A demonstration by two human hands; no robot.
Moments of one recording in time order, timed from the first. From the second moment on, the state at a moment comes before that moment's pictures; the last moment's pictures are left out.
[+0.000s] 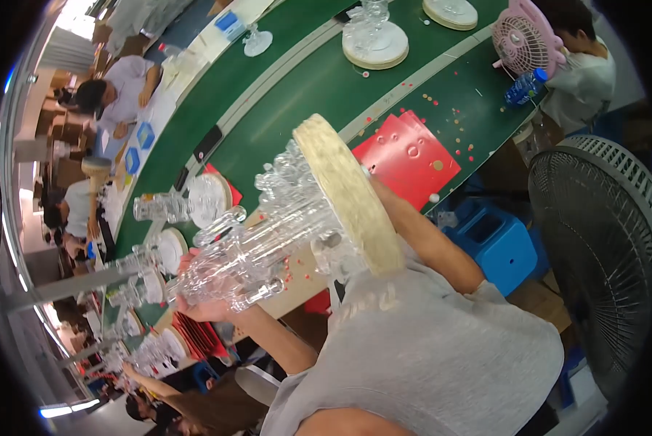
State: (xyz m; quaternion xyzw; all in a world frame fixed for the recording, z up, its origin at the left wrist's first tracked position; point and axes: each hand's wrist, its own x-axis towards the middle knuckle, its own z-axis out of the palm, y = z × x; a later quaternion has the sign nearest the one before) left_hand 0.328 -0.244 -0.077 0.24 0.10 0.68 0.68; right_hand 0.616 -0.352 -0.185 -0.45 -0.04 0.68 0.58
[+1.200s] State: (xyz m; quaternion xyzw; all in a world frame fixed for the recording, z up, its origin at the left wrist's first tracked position) left_hand 0.370 -0.345 -0.089 0.70 0.50 0.47 0.21; right_hand 0.536 -0.357 -0.063 -0.55 -0.71 0.17 0.40
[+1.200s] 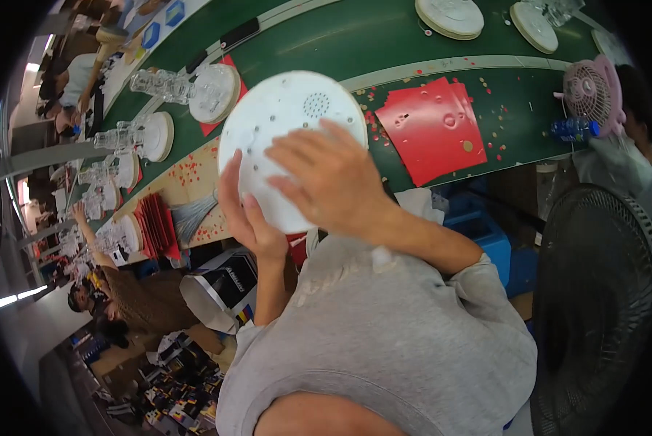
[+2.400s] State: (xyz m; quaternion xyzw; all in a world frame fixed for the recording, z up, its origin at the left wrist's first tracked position) left_hand 0.367 -0.379 -0.080 0.37 0.53 0.53 0.55; right_hand 0.545 -0.375 -0.102 -0.40 -0.67 0.06 0.62
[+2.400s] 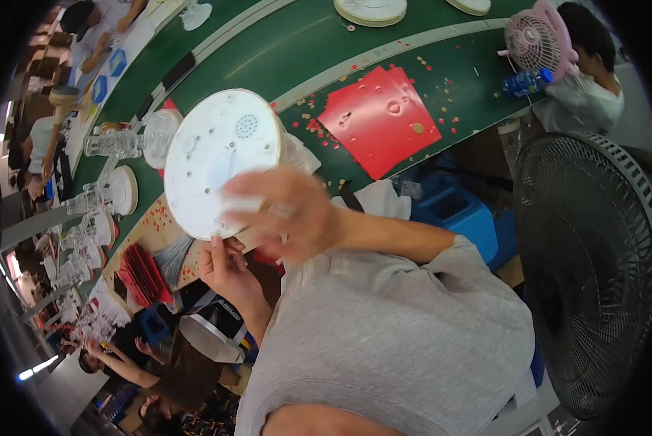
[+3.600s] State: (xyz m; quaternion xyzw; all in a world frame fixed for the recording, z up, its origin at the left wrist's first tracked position) left_hand 0.384 -0.369 -0.087 0.39 0.55 0.52 0.53; right_hand 0.680 -0.378 -0.072 -0.49 -0.26 0.18 0.82
